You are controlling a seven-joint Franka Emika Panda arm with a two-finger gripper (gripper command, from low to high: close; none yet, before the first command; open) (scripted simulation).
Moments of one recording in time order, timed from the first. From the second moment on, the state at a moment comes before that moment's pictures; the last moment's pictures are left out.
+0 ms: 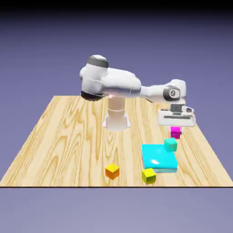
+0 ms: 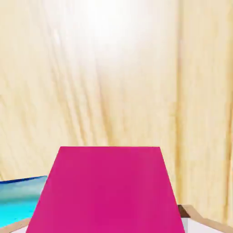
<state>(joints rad) 2.48 -1.22 -1.56 -2.64 -1.77 1.67 -0.11</state>
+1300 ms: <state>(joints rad) 1.07 -0.35 -0.74 -2.34 -0.60 1.88 0.58</state>
